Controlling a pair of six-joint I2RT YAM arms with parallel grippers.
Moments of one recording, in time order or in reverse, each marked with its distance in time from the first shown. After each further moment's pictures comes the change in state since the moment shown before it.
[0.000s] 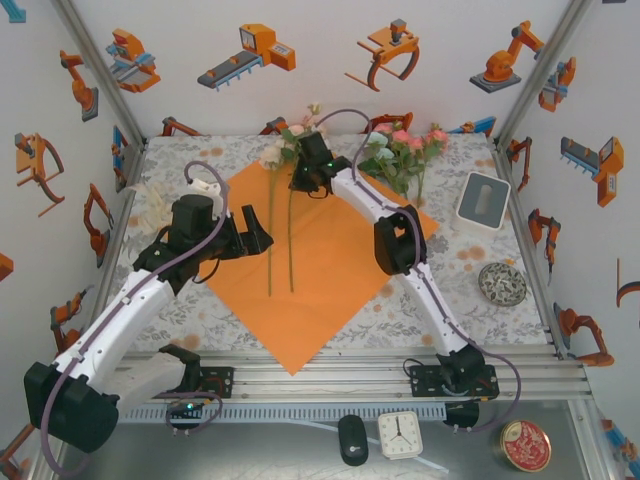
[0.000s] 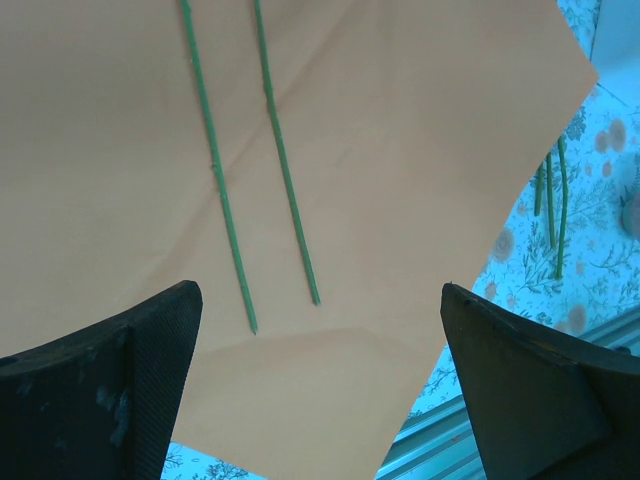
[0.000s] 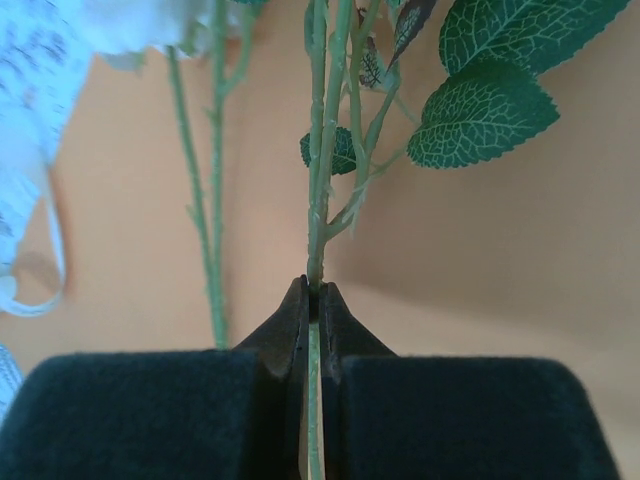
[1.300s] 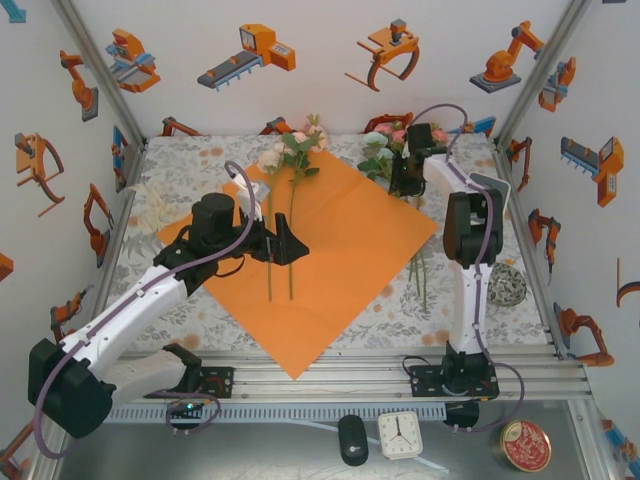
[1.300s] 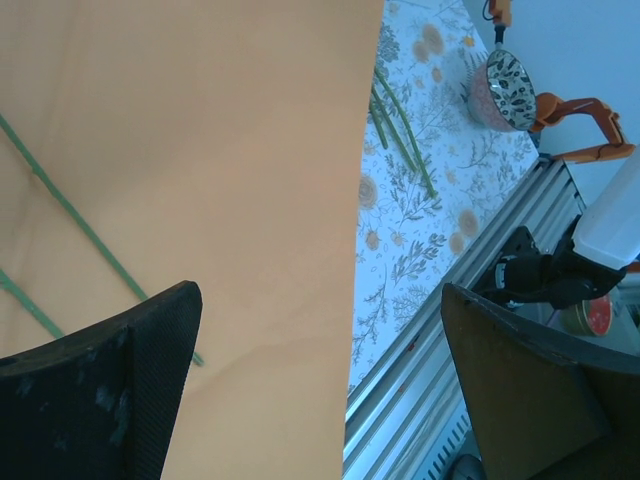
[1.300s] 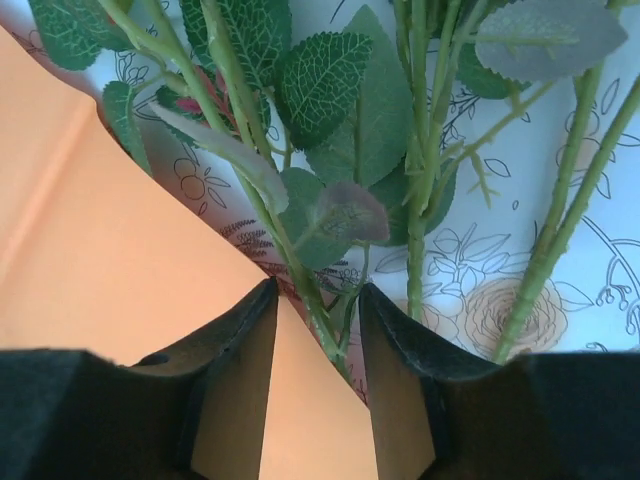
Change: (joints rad) left arm -0.164 0.067 -0.007 0.237 0.263 0.067; right arm -0.454 -0.417 -0.615 -0.058 -0.027 -0.486
